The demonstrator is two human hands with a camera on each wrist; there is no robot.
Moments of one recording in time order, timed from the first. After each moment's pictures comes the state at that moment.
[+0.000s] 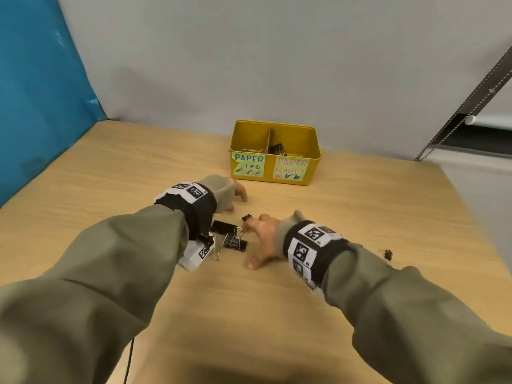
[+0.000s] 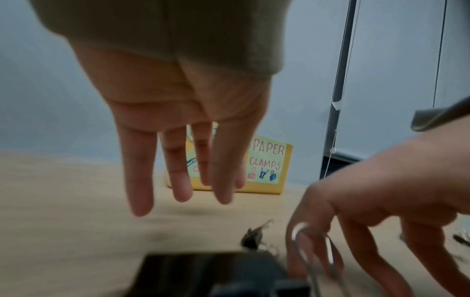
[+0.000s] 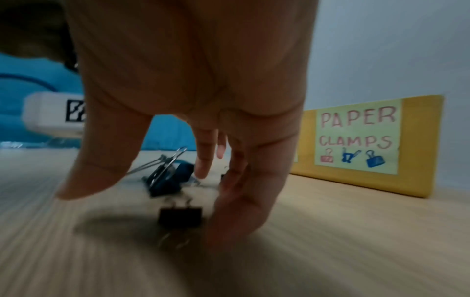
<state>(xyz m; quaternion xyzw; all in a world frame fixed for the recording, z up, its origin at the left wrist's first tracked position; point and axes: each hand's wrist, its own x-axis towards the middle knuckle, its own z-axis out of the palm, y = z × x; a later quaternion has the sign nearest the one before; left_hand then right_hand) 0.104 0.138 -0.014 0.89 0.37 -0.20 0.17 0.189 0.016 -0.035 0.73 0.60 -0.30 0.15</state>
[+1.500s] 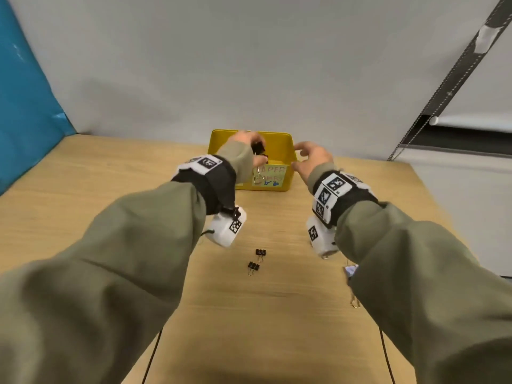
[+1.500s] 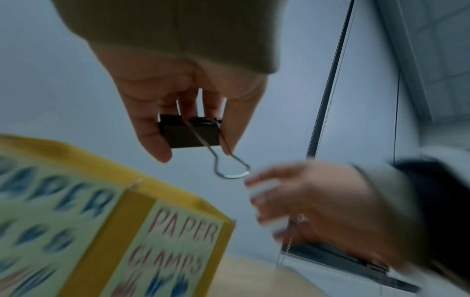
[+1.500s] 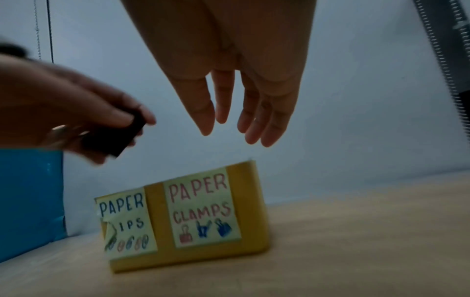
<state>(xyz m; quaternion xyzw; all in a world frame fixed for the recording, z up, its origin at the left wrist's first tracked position) 0.179 0.131 0.047 0.85 0.40 0.13 0.33 0.311 0.045 0.023 0.87 0.36 -0.14 -0.32</state>
